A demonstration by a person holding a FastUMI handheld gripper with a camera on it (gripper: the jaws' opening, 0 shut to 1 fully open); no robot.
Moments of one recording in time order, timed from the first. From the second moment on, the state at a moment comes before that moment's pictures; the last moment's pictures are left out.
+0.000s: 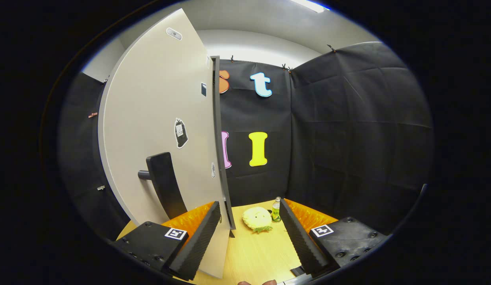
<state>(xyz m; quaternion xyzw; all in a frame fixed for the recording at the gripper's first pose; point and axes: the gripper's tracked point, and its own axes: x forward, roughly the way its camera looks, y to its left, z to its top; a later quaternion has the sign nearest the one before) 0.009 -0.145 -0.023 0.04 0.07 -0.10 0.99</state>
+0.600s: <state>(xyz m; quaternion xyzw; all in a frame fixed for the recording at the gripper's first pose) 0.030 -0.074 -0.034 0.05 0.07 -0.05 1.00</state>
